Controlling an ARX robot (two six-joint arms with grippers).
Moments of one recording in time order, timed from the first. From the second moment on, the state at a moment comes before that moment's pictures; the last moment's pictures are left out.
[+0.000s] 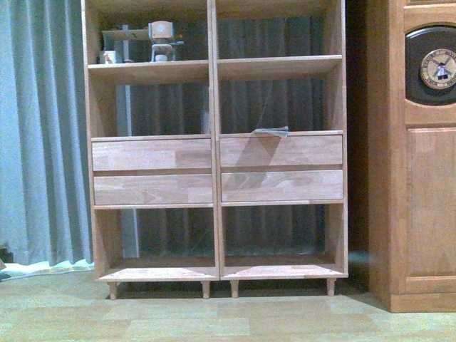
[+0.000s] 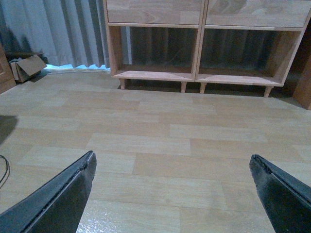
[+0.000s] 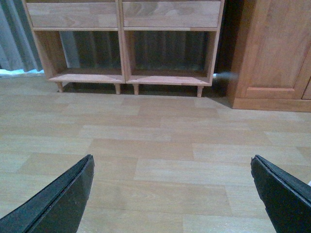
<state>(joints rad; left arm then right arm) 0.00 0.00 0.01 0.00 0.00 0.00 0.00 0.00 0.01 0.00 0.00 0.00</state>
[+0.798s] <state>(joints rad) 0.00 0.00 0.01 0.00 0.00 0.00 0.00 0.00 0.01 0.00 0.00 0.00</state>
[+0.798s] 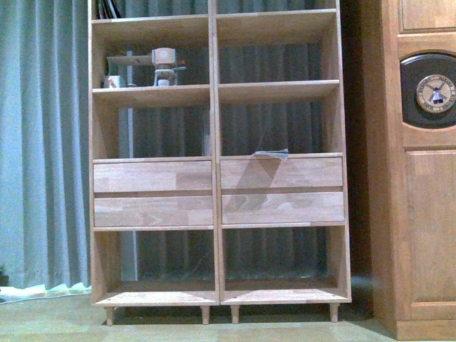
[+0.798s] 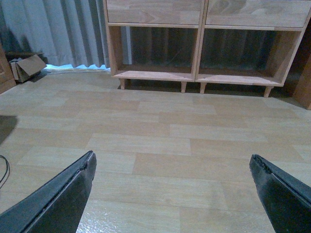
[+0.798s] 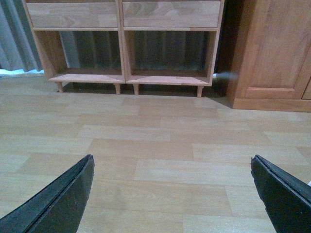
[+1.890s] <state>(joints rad) 0.00 0.00 0.01 0.00 0.00 0.00 0.00 0.00 0.01 0.00 0.00 0.00</state>
